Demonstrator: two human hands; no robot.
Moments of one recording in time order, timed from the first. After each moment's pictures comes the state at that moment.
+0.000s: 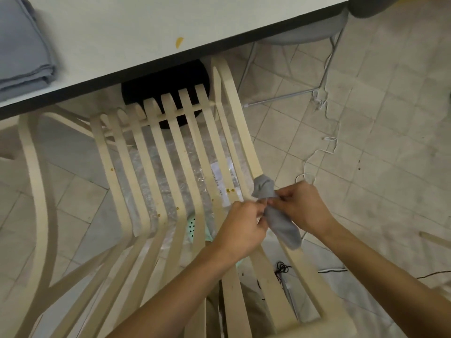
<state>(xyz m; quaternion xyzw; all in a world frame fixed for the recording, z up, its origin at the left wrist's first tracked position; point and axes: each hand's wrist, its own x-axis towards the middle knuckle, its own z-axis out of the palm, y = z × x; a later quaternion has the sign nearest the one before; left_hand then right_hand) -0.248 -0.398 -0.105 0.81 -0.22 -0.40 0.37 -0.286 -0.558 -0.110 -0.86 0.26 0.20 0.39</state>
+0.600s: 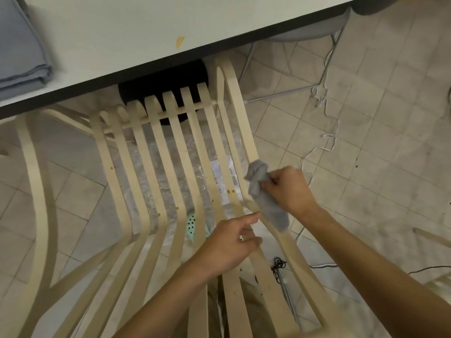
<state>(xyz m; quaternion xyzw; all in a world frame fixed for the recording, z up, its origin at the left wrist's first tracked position) -0.253 -0.362 -0.101 0.71 -0.11 -0.56 0.41 -0.246 -0.550 -0.120 -0.88 0.27 0.23 0.31</state>
